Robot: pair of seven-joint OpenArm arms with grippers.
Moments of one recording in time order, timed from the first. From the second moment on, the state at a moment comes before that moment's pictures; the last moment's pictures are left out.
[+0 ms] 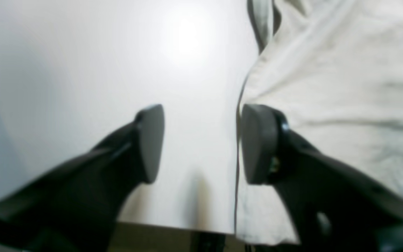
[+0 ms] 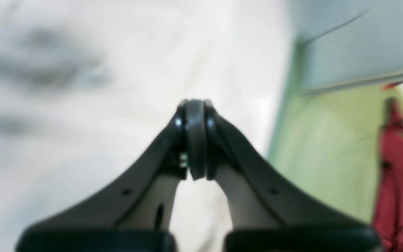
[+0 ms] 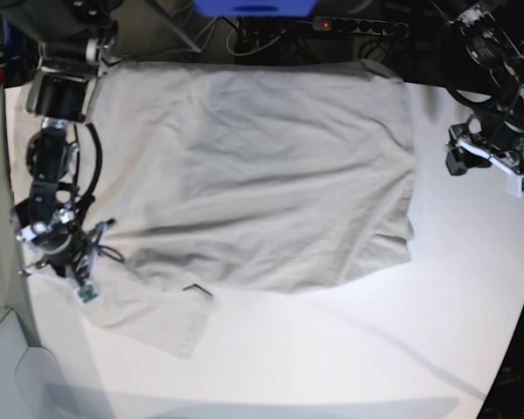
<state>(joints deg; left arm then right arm) 9.1 -5.8 -44.1 104.7 -31.5 -26.4 67.6 14.3 8.8 15.4 84.9 -22.4 40.2 -41.2</state>
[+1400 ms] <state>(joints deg) -20.0 -11.5 -23.0 50.5 -32.6 -26.1 41.7 -13.6 -0.9 8.9 101.1 -21.1 40.1 -46.4</state>
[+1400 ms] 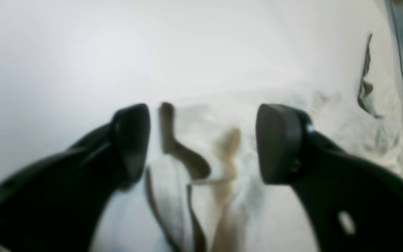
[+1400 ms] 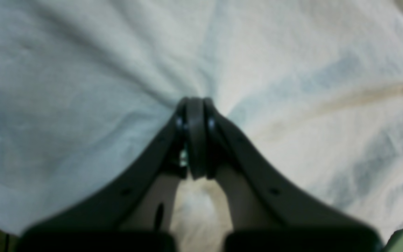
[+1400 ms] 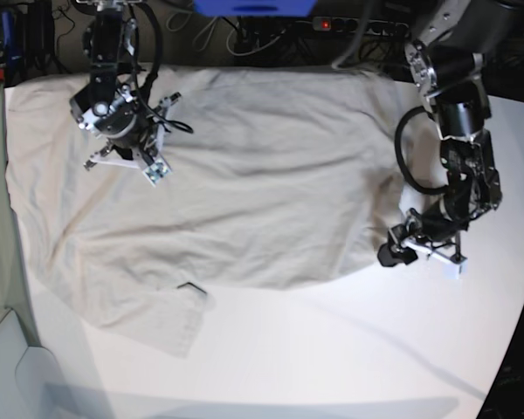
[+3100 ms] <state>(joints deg) -14.0 -8.3 -28.7 61.9 -32.1 -25.7 47.0 -13.9 -0.9 8.9 101.1 -21.1 40.1 -46.2</state>
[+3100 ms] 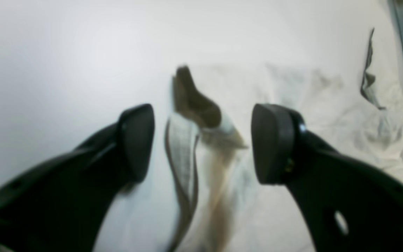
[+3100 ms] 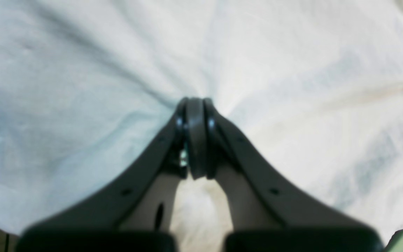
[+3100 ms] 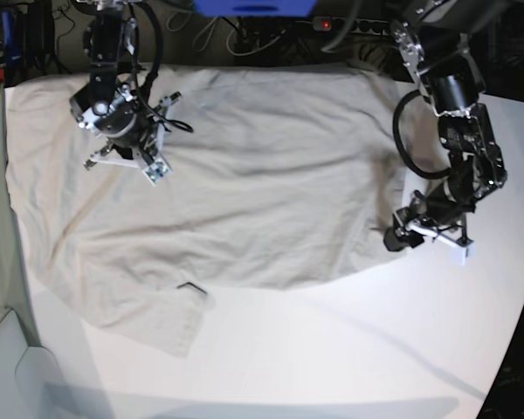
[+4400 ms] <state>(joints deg) -5.3 -2.3 -7.5 90.9 -40.3 -25.5 49.0 -14.2 -0.8 8.8 101.2 -21.1 40.1 -45.9</state>
